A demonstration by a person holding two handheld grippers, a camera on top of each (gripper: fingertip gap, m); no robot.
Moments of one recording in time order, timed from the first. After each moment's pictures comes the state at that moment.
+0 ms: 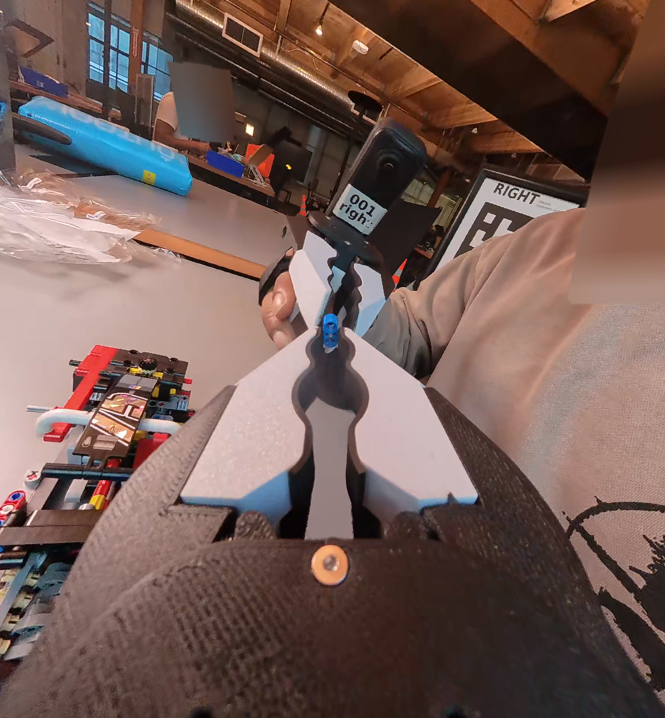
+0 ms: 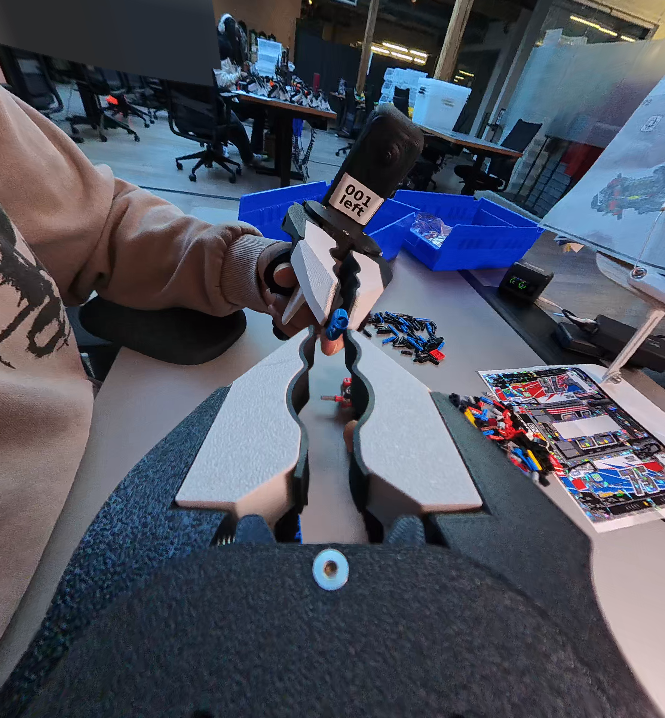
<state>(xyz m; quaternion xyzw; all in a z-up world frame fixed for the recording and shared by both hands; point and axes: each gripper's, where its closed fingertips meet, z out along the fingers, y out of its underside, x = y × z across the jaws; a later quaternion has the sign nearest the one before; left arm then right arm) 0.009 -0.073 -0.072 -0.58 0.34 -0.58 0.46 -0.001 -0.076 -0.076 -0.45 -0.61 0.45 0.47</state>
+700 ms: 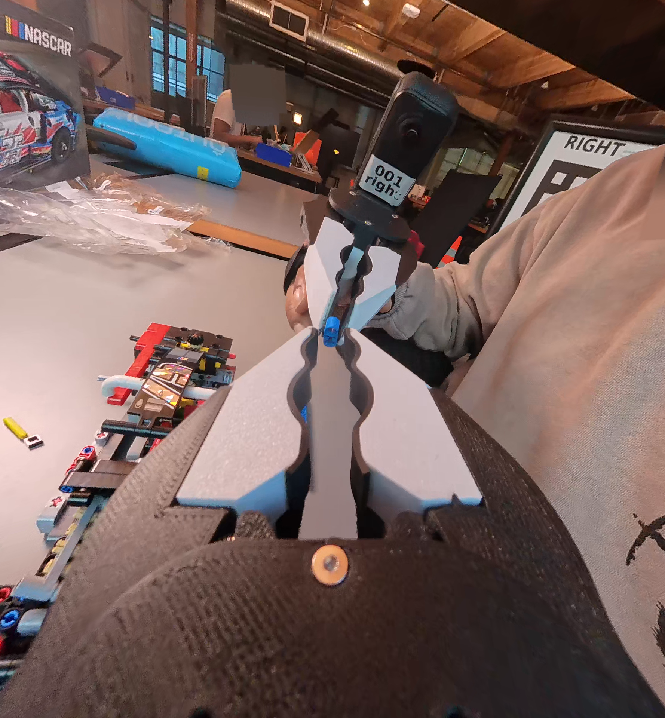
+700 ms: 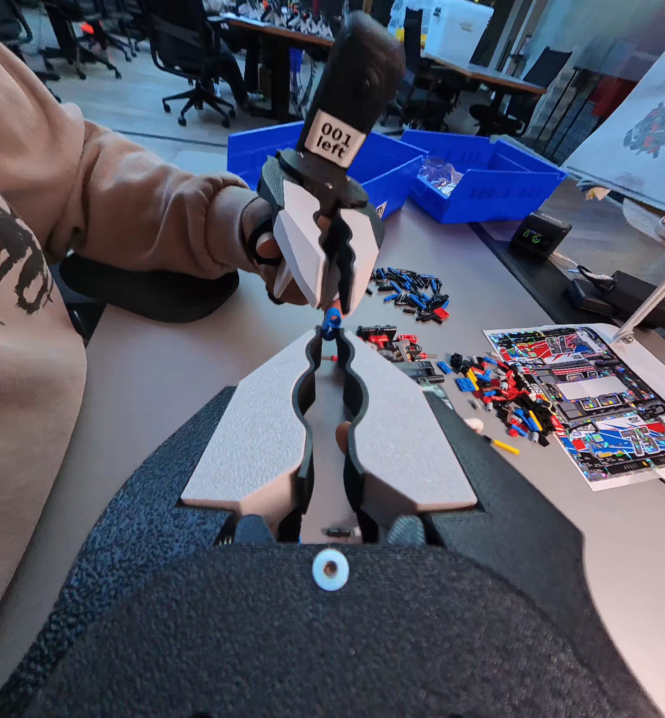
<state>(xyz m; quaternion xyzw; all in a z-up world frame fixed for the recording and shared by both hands) 0.001 -0.067 -0.095 -0.61 0.35 -0.51 0.50 0.001 -0.067 -0.103 -0.48 -0.64 0.41 0.44</state>
